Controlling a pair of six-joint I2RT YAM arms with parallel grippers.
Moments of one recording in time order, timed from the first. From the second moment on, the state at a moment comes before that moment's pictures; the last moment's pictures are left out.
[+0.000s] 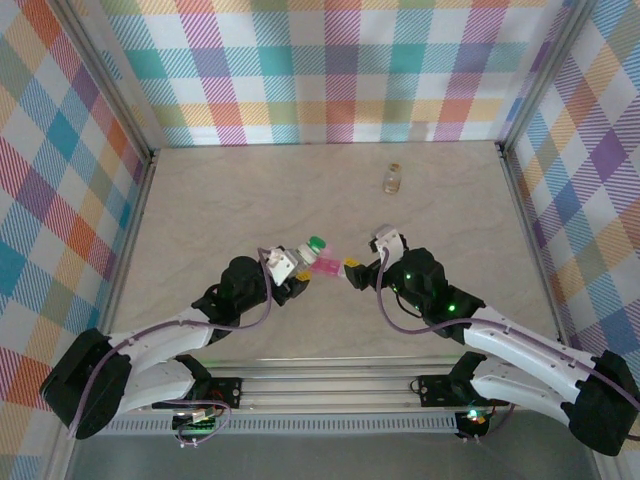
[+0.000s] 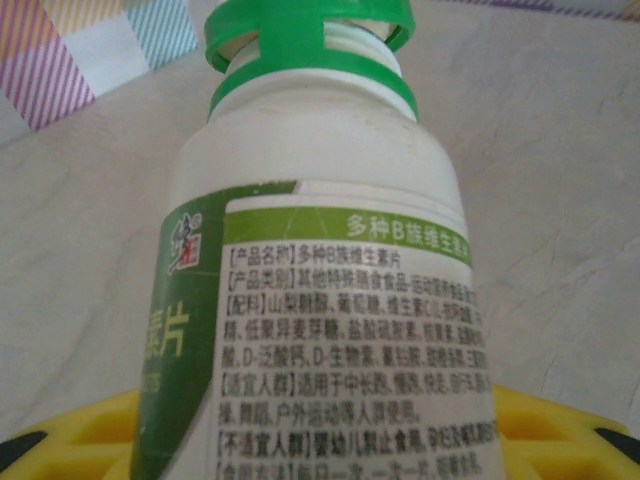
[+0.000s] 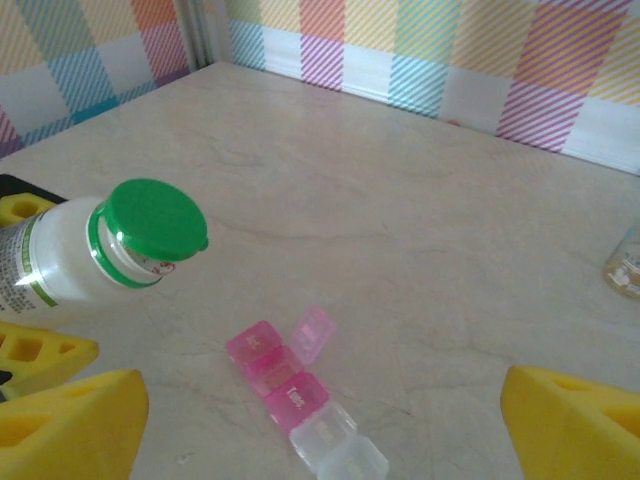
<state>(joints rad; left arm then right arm) -0.67 1.13 0.37 0.40 0.12 0.18 0.81 0.92 0.54 0.09 0.16 0.05</state>
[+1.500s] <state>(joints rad) -0.67 1.53 0.79 -0.17 0.01 -0.01 0.73 0.86 0.42 0.19 0.12 0.07</state>
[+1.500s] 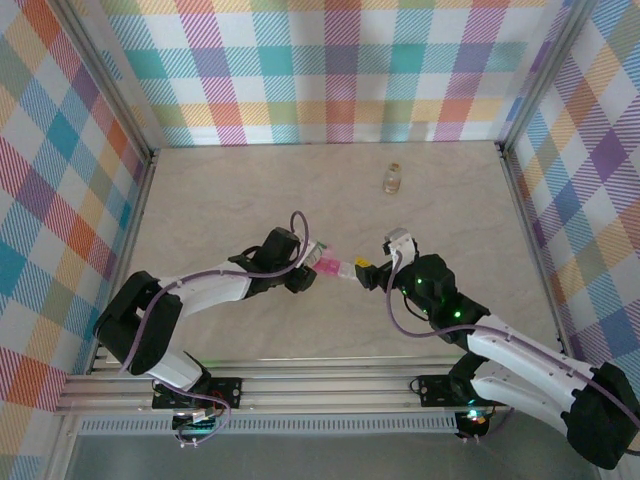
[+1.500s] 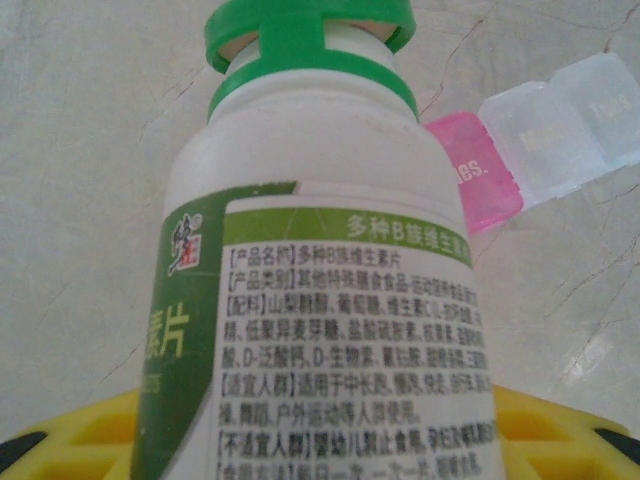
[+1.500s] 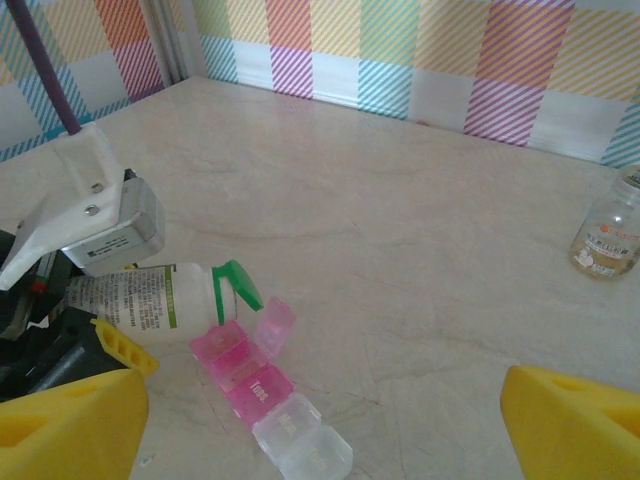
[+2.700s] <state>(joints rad) -0.76 1.76 1.24 -0.77 -0.12 -0.06 0.72 0.78 0.41 0.18 0.10 0.10</state>
